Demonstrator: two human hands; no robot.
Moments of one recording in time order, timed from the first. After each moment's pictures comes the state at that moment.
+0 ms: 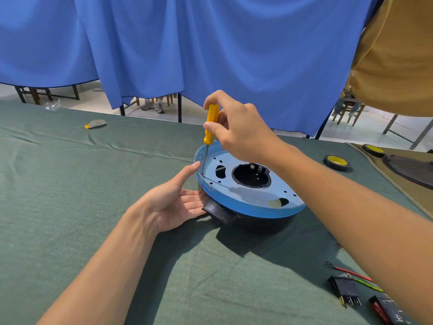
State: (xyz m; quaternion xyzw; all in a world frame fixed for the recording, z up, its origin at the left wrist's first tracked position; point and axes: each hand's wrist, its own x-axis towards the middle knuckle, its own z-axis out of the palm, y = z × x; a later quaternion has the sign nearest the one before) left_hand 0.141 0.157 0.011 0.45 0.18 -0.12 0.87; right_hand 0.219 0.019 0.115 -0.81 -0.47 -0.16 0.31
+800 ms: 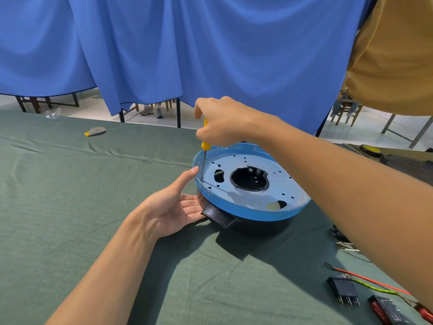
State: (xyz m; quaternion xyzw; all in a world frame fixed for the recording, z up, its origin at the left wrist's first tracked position) left_hand 0.140 0.156 0.012 0.47 0.19 -0.11 0.85; right_hand 0.220 0.041 0.152 -0.92 -0.39 -0.07 0.09
